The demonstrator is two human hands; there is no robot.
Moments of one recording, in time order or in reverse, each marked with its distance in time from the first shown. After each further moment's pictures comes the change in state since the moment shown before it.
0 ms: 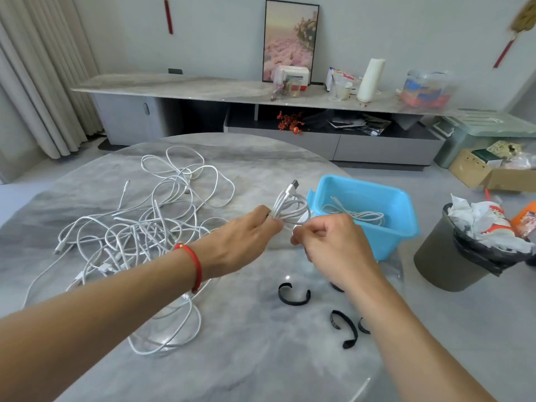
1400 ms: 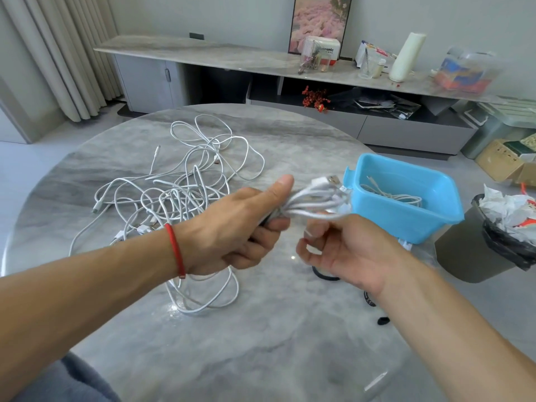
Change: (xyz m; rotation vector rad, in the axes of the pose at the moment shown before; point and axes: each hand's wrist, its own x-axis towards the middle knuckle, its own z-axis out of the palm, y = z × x) left_hand -0.060 -0.023 -0.034 -0.711 -0.263 -0.118; right_hand -0.016 -0.027 0.037 1.246 -0.479 0.571
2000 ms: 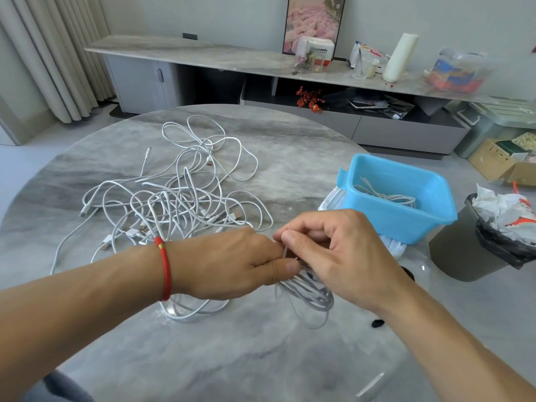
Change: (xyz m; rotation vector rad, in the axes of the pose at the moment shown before) left_hand -0.007 -0.003 0.005 1.122 -0.144 0.279; right_hand -0.025 0.008 -0.006 -1.258 -0.072 -0.818
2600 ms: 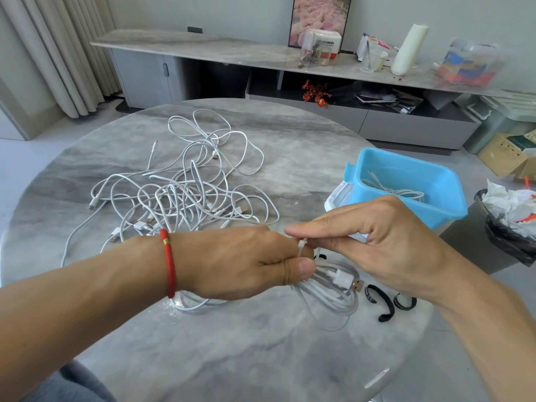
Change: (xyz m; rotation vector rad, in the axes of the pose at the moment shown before) left_hand -0.007 0.013 -0.004 -0.085 -0.066 0.059; right_hand -0.001 -0.002 -0.036 -0.040 -0.175 -0.208
